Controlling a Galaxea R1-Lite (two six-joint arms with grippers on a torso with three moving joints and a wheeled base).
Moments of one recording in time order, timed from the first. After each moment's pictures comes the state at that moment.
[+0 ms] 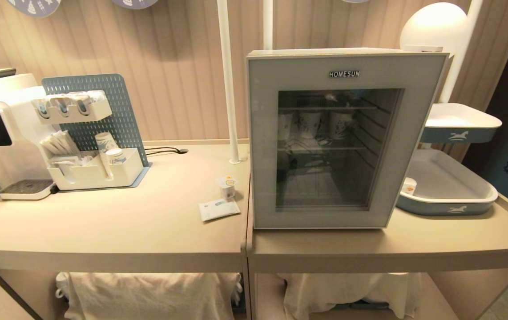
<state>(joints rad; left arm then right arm) 0.00 0.00 0.00 0.00 0.00 -0.01 0.00 0.00 0.00 0.00 -0.01 0.01</state>
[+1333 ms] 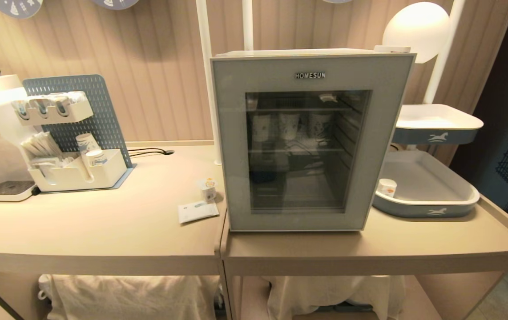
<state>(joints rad) 0.00 0.00 0.00 0.00 0.00 -0.01 0.00 0.00 0.00 0.00 -0.01 0.01</state>
